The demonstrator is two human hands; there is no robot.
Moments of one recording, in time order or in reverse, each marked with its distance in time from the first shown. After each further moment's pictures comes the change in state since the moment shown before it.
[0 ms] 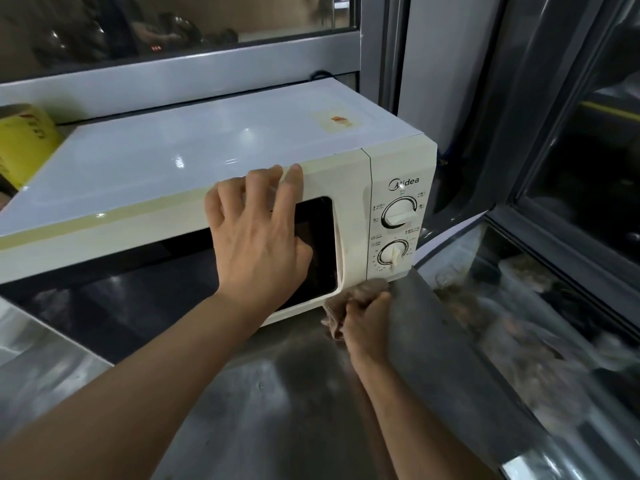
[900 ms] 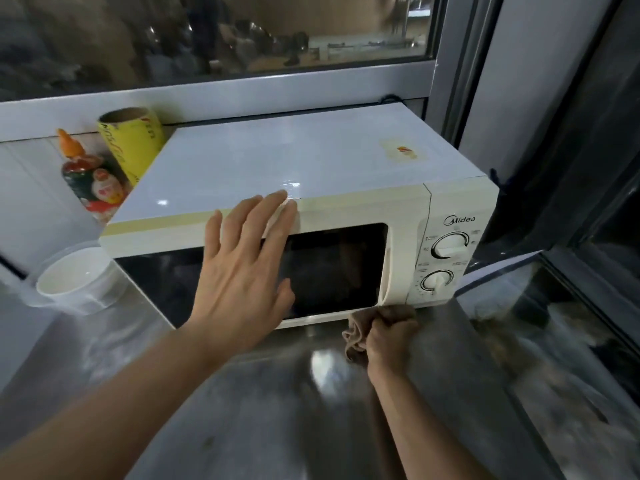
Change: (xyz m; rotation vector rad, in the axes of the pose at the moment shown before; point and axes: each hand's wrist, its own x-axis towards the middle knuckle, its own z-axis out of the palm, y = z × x) left_hand -0.032 -0.055 -0.066 0.073 -0.209 0.037; right_hand -0.018 -0.016 0.017 -0.082 0.086 0.112
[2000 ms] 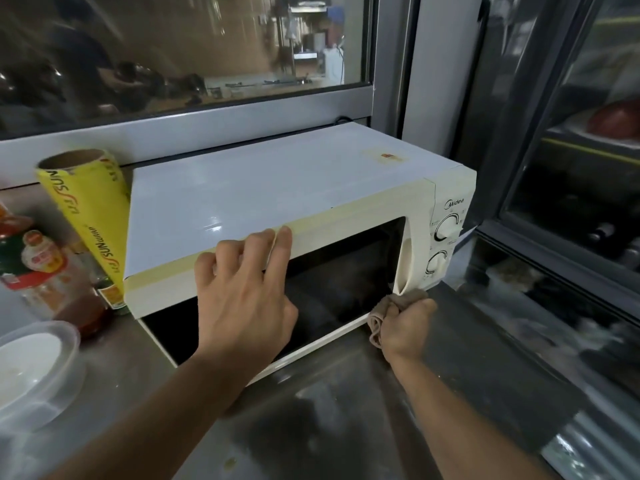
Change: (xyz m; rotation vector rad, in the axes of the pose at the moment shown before) left_hand -0.011 -0.078 0.023 -0.037 0.117 0.124; right_hand -0.035 -0.006 0.030 -0.177 0.361 -0.313
